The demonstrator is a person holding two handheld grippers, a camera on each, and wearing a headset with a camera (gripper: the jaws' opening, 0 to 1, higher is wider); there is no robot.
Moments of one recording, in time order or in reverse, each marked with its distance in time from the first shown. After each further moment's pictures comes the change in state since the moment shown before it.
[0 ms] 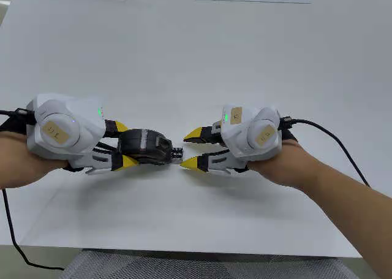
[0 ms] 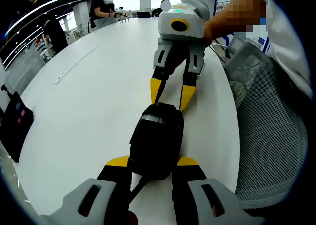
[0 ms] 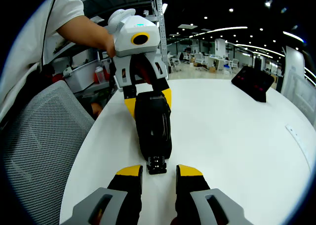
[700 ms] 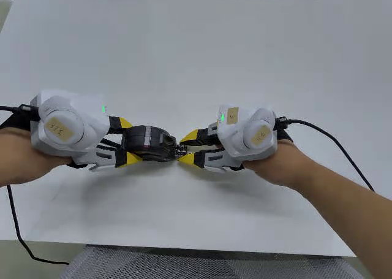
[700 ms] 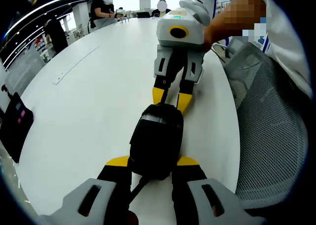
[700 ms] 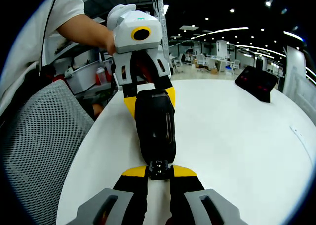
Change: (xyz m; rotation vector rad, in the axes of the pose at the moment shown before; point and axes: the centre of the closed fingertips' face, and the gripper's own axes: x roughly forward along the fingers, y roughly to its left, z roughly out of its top) left arm 0.000 -0.001 0.001 0.004 -0.002 0.002; right arm 0.014 0.004 -0.001 0.001 -0.011 0.021
